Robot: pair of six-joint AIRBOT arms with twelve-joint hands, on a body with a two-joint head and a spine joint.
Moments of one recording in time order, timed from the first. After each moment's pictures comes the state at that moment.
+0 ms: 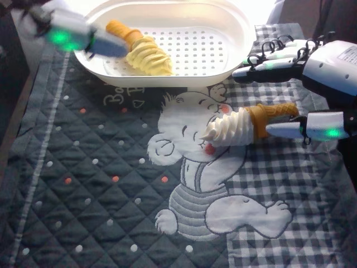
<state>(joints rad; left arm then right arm) 0.41 -1.06 1.26 0.14 -0.49 0.93 -0.96 -0.96 1.27 -0.23 0.95 -0.42</state>
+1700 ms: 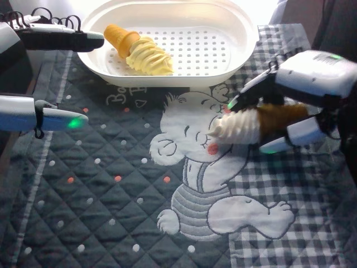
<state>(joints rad) 0.81 -0.88 1.03 -0.05 -0.93 0.86 -0.87 -1.05 1.40 -0.40 0.80 -0.28</state>
